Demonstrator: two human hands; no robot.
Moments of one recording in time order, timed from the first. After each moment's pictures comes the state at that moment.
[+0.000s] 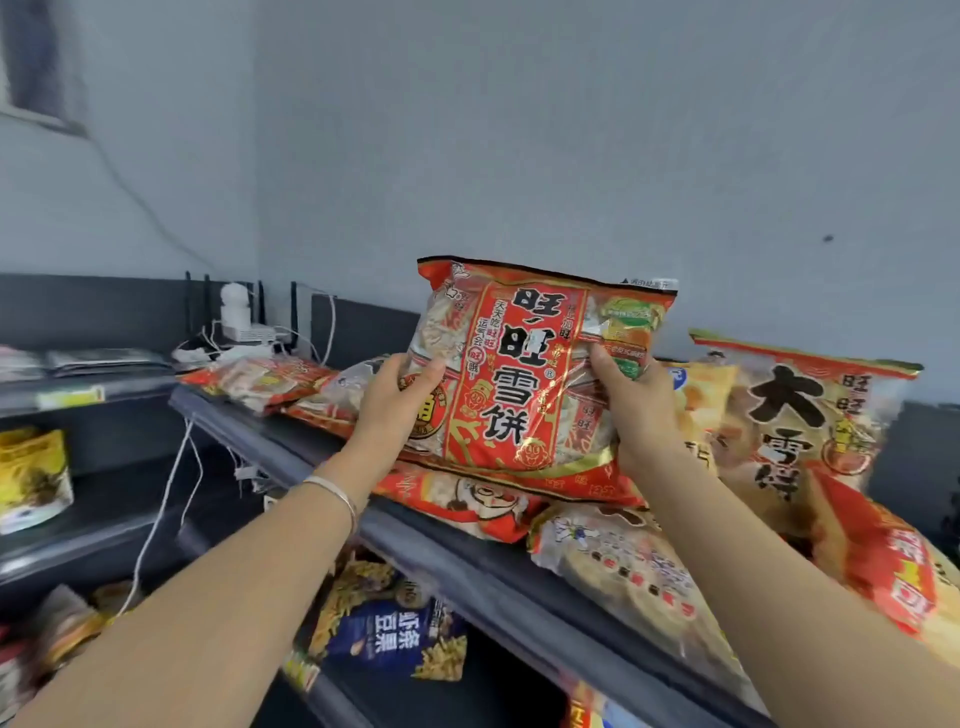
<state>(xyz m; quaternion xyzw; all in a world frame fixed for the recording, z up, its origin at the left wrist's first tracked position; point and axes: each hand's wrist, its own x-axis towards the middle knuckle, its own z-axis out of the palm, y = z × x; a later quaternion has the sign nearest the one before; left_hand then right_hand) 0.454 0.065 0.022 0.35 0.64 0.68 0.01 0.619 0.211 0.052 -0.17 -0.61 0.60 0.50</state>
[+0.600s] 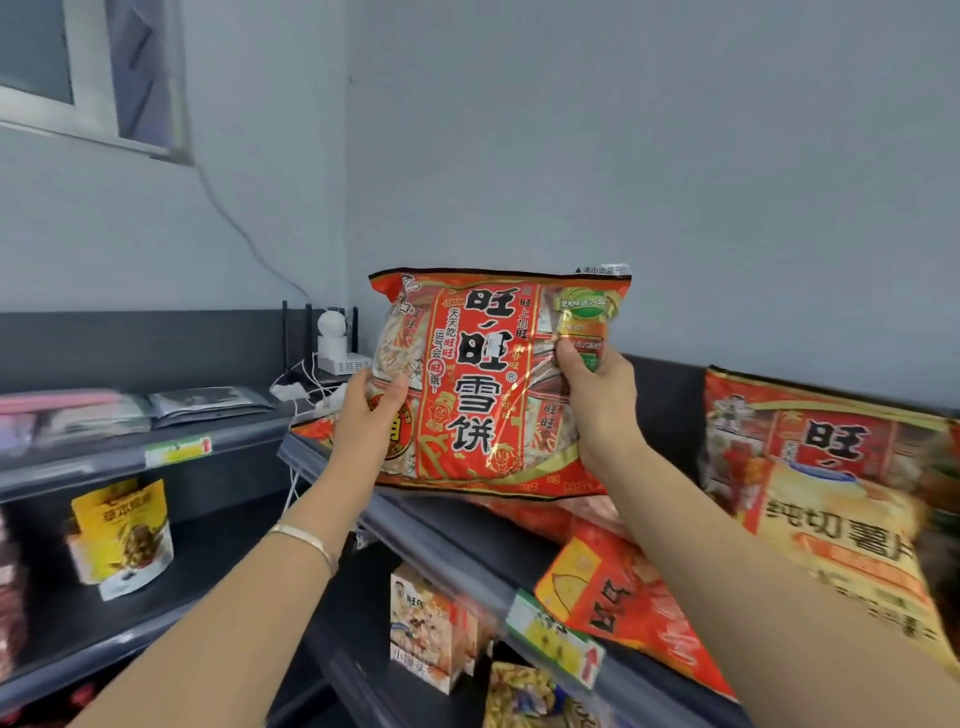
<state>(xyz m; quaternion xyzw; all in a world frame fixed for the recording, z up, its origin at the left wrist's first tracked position) 0.169 -0.019 0.015 0.26 0.61 0.75 -0.01 0.302 0.141 0.062 -0.14 -0.66 0.56 0.48</state>
